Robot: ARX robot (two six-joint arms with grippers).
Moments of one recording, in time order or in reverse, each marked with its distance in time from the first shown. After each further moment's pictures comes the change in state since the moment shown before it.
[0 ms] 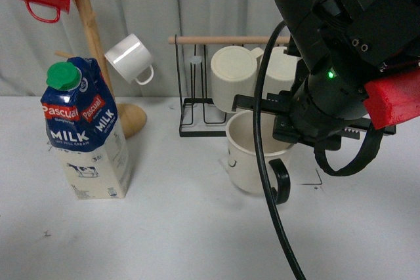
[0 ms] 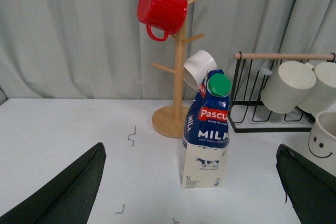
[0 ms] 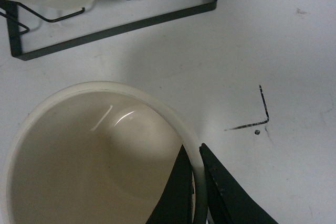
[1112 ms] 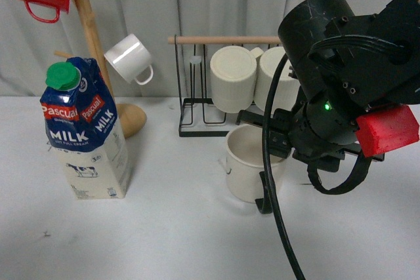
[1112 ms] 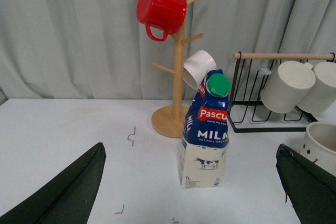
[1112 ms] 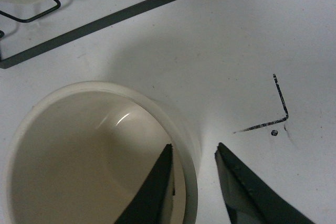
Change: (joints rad) left arm 0.000 0.000 0.000 0.000 0.000 0.000; right arm -0.025 0.080 -0.016 0.087 -0.050 0.078
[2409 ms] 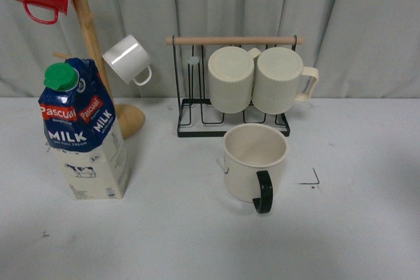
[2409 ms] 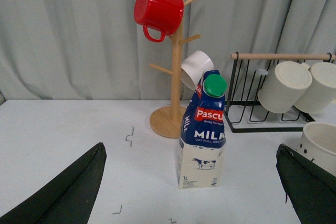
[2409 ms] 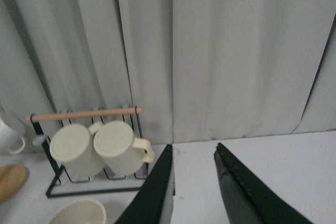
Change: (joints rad) left arm 0.000 0.000 0.000 0.000 0.000 0.000; right arm -0.205 -1.082 -0.869 0.764 0.006 -0.581
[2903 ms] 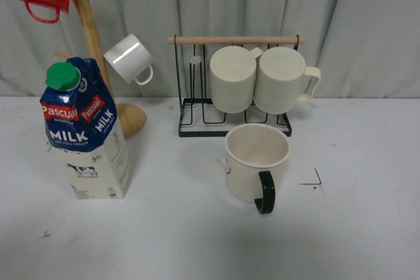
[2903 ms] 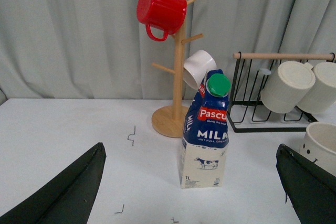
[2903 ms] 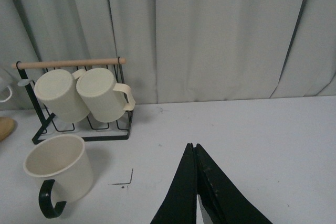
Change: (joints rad) left arm 0.000 0.000 0.000 0.000 0.000 0.000; right arm -0.194 -0.429 -0.312 -0.169 -0.200 -0.033
